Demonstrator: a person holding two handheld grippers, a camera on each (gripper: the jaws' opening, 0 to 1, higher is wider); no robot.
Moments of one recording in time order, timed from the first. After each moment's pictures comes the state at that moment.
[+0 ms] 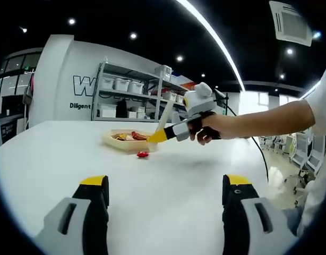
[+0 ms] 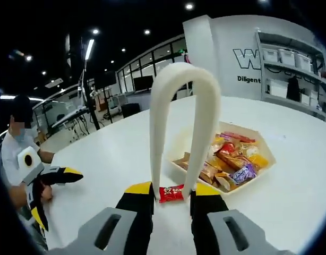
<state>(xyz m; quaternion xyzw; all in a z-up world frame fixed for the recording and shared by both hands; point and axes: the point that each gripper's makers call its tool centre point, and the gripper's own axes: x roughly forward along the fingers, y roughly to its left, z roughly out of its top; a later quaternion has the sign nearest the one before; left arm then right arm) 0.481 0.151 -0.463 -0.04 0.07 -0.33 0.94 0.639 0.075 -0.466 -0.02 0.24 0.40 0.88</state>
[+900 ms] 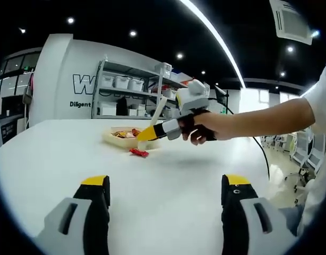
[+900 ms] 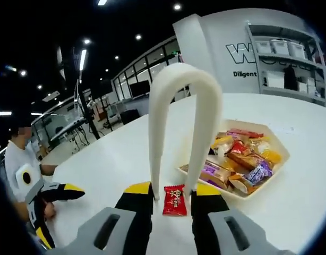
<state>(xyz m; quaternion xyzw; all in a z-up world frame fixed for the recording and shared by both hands) 0.482 0.150 -0.467 -0.03 0.08 -0.33 0.94 0.641 0.099 -0.469 0.02 0.24 0.40 0.88</state>
